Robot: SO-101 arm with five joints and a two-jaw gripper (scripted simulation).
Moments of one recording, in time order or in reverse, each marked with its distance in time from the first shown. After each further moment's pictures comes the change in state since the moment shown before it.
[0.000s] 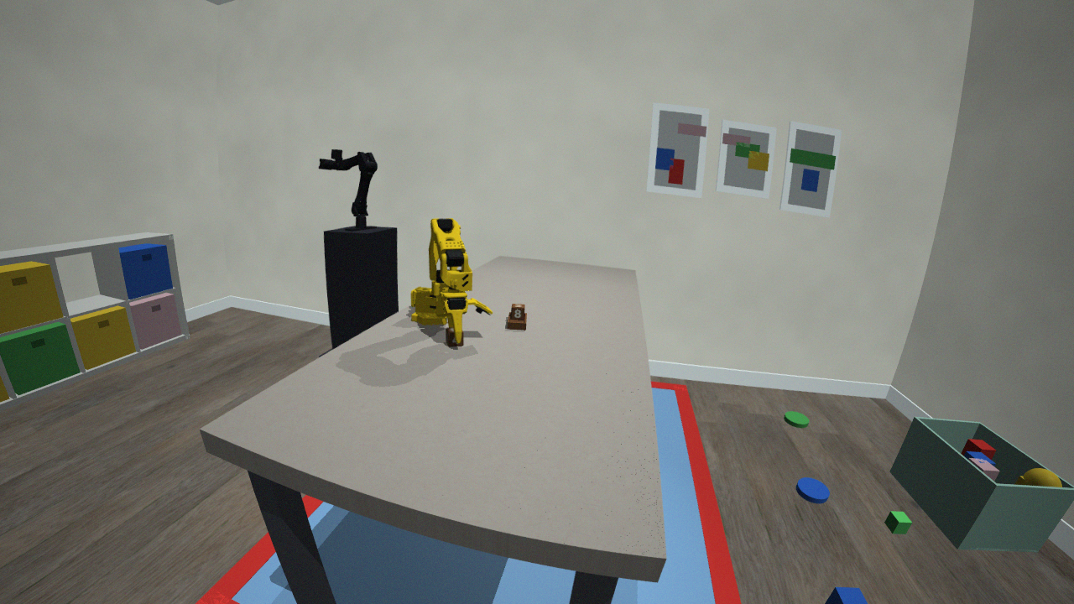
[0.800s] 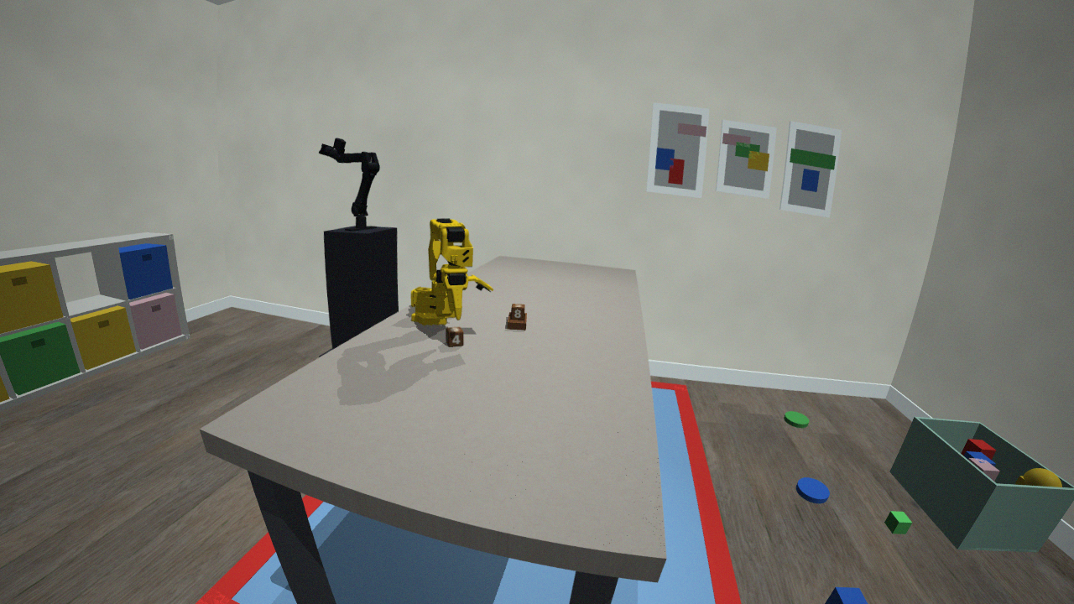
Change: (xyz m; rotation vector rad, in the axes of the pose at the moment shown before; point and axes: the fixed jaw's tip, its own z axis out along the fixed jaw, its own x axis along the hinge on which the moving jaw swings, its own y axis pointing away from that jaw) arm 0.000 0.002 -0.050 -0.009 0.000 0.000
